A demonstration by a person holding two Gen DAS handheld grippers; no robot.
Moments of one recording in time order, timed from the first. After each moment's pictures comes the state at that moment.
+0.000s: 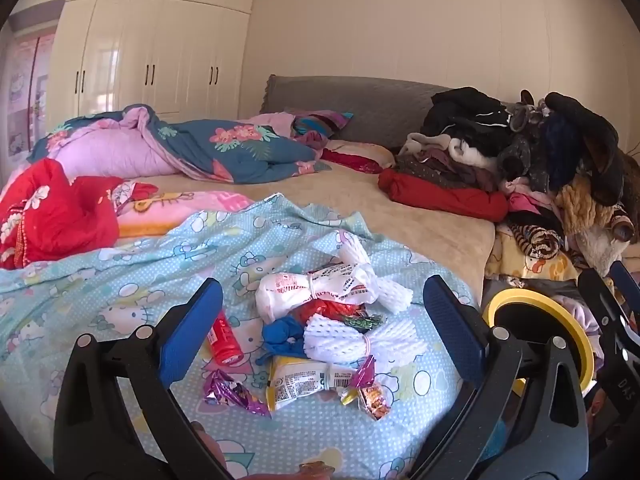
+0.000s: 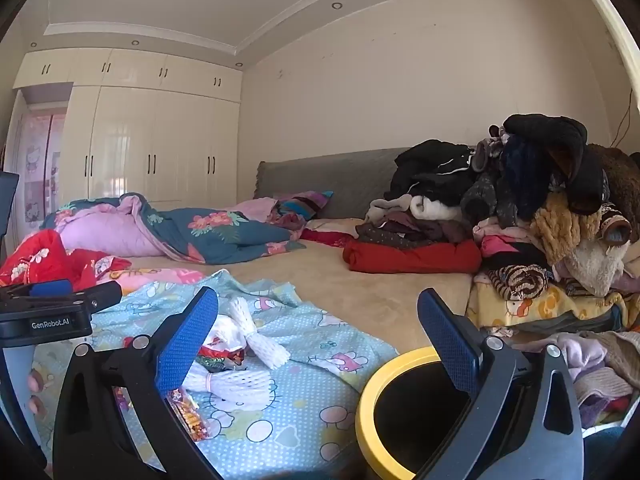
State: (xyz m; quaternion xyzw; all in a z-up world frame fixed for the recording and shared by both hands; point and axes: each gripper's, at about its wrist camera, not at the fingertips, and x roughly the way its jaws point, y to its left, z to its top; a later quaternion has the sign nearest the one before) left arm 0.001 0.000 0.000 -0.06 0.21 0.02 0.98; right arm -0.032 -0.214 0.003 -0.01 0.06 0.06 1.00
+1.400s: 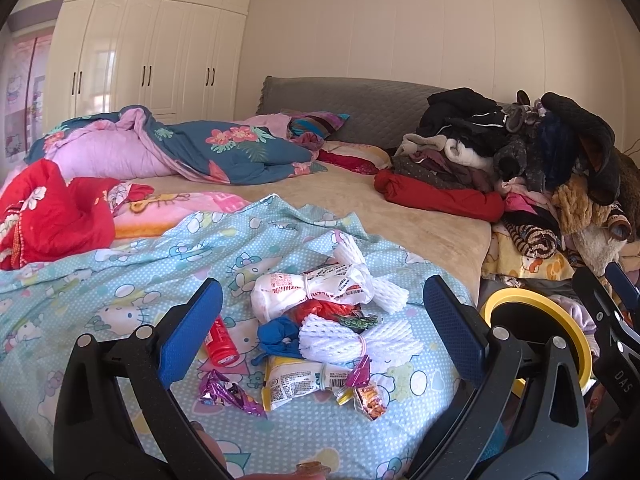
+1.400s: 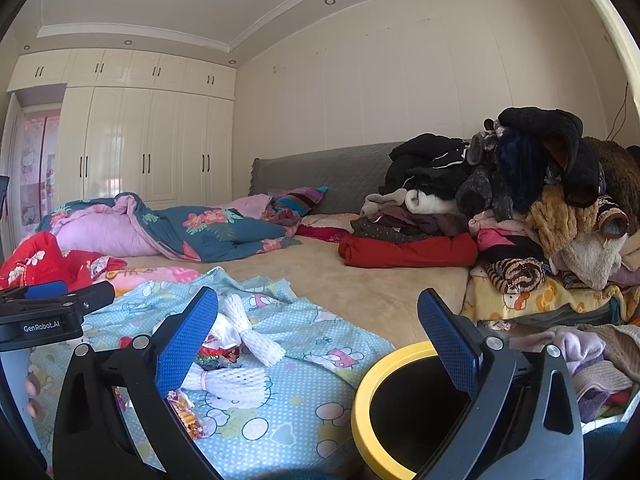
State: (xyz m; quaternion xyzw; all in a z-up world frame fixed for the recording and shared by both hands) left arm -0.003 -0.005 0.004 -0.05 0.19 0.01 0.98; right arm -0.031 -0.216 0.001 -0.01 0.07 0.05 1.00
